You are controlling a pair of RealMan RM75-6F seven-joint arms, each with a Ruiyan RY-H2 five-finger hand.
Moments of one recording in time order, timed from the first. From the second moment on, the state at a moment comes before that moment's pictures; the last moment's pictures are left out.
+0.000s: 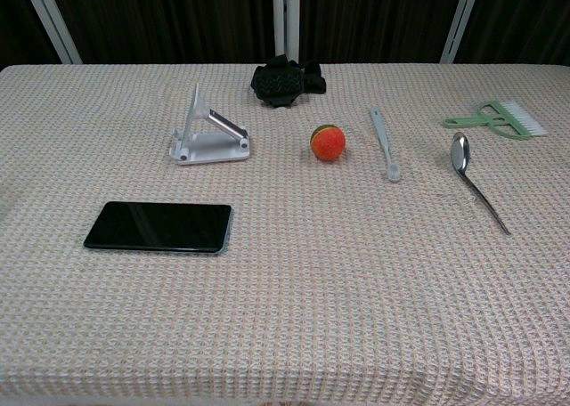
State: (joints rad) left arm -0.08 -1.19 0.02 -1.56 1.52 1.57 0.05; right arm 0.02 -1.12 0.06 -1.40 -1.54 1.54 0.14
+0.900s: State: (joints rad) left arm -0.32 -1.31 -0.02 -1.73 1.61 1.24 0.11; right arm 0.00 -1.08 0.08 -1.43 -1.52 1.57 0.13
